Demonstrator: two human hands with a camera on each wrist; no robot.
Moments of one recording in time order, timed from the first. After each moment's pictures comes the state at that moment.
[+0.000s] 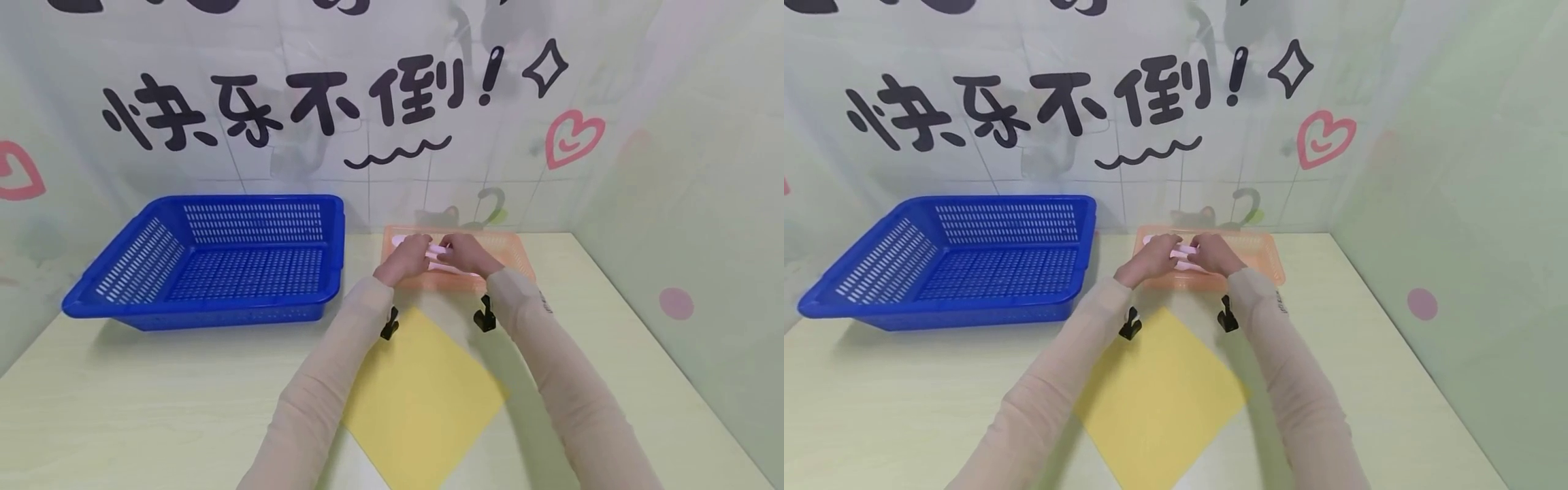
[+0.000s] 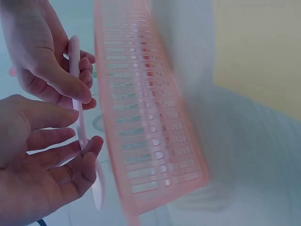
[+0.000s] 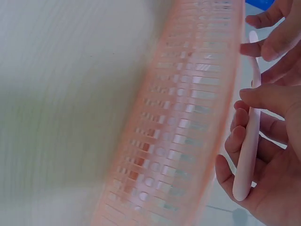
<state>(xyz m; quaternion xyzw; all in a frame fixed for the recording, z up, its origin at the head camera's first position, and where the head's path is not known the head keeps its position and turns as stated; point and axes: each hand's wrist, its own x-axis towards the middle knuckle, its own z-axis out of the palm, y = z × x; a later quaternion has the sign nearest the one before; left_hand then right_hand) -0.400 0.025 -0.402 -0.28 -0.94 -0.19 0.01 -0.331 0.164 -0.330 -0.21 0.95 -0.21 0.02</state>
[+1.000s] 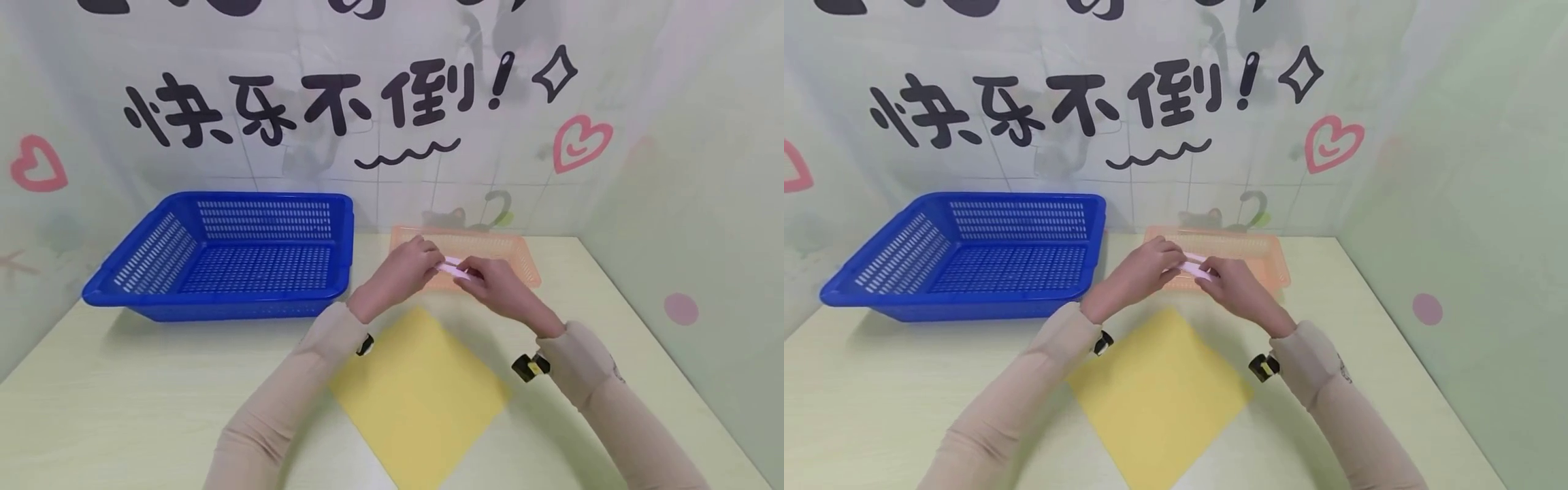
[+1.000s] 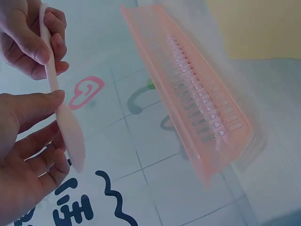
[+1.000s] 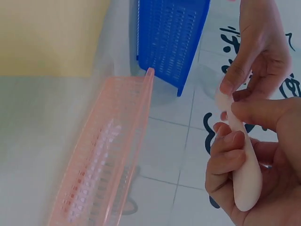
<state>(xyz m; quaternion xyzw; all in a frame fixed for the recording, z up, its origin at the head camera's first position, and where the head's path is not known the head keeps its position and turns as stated) -0.247 -0.014 -0.293 -0.40 -0.89 -0.13 0.18 -0.230 0.175 -0.299 -0.30 0.91 -0.28 -0.08</state>
